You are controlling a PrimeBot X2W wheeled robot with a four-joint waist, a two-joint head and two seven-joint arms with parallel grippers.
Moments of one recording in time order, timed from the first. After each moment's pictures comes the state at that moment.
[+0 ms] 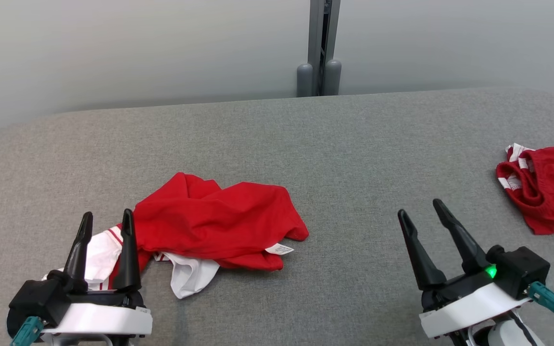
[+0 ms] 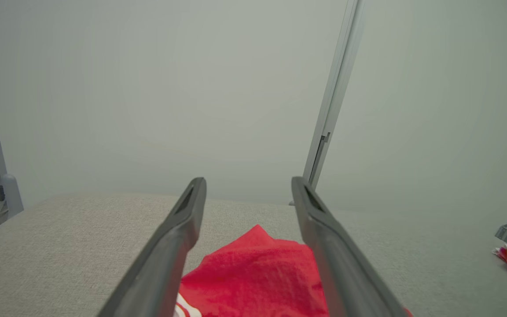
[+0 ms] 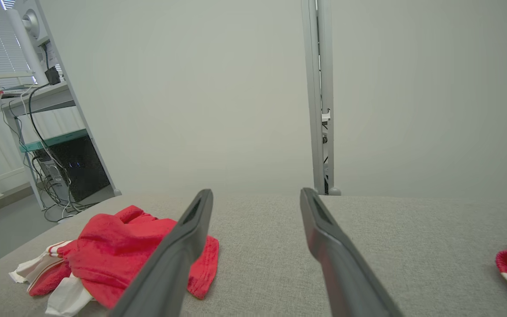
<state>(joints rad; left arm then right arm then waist) -0.01 0.05 0.04 0.08 -0.28 -0.10 -0.26 -0.12 -0.17 0.30 0.11 0.38 0.13 -0.26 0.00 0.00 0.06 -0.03</state>
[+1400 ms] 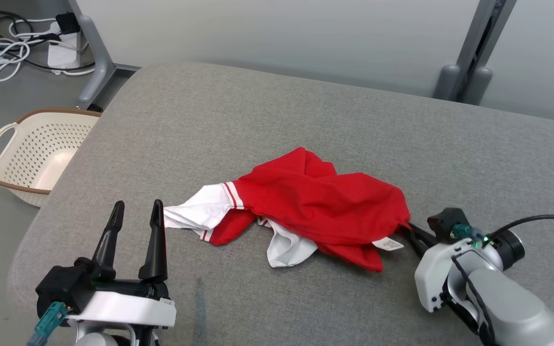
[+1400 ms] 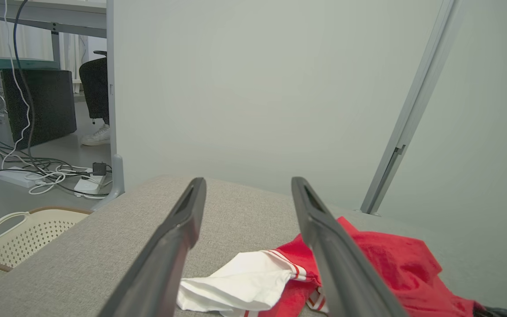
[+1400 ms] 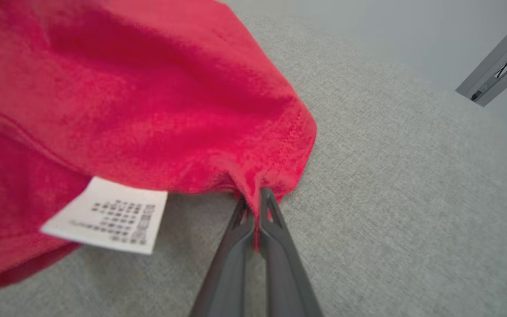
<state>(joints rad) -0.05 0.05 -0.07 0.10 -0.34 -0.09 -0.26 -0.67 -0.22 0.90 1.05 0.56 0.13 -0.23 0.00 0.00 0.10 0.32</state>
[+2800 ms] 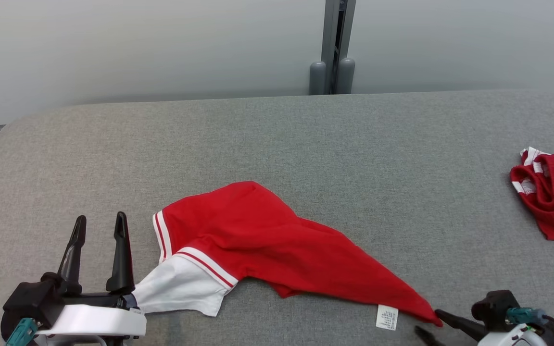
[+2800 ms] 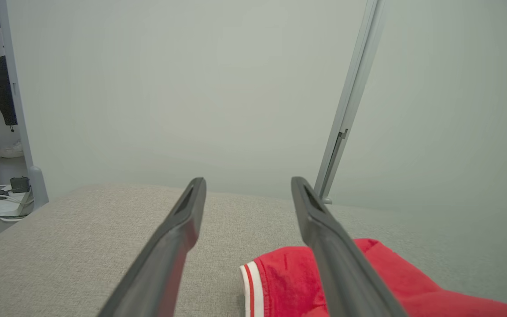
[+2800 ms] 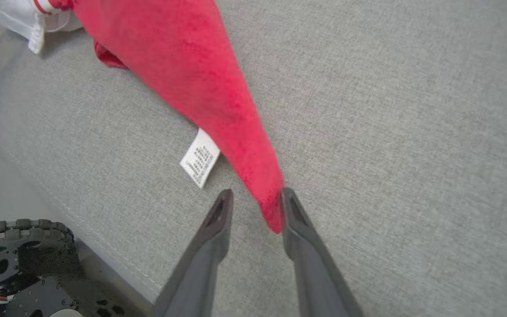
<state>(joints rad) -0.01 0.05 0.06 0.10 -0.27 -0.11 -0.26 -0.17 -0.63 0.80 0.24 0.71 0.13 0.02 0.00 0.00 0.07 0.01</state>
